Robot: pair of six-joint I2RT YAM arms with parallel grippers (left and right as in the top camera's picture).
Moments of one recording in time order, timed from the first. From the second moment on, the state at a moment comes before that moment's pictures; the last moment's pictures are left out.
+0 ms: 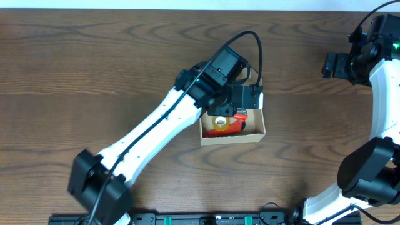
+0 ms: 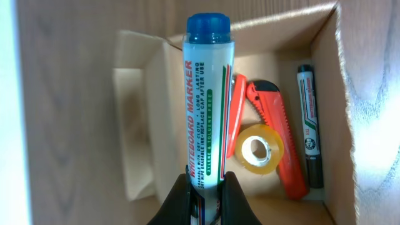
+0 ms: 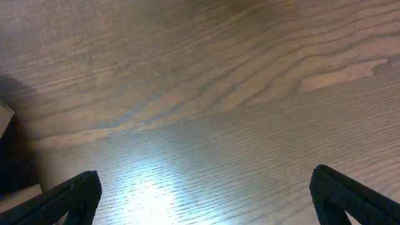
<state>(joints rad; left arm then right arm) -0.75 1.82 1.64 -0.89 0.12 0.93 -0.31 1.82 1.67 -1.04 0.00 -0.06</state>
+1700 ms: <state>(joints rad) -0.58 1.78 1.83 -1.18 -0.02 0.42 -0.31 1.82 1.67 -1.08 -0.12 -0.06</state>
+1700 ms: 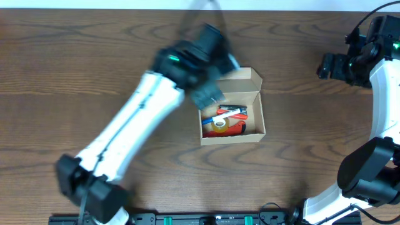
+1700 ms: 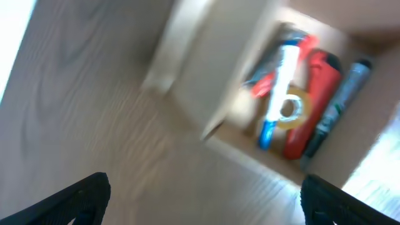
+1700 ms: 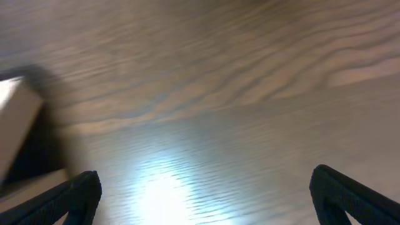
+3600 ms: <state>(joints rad) -0.07 2.34 1.74 -0.97 0.91 -0.02 -0.09 2.20 1.59 -0.93 -0.59 0.11</state>
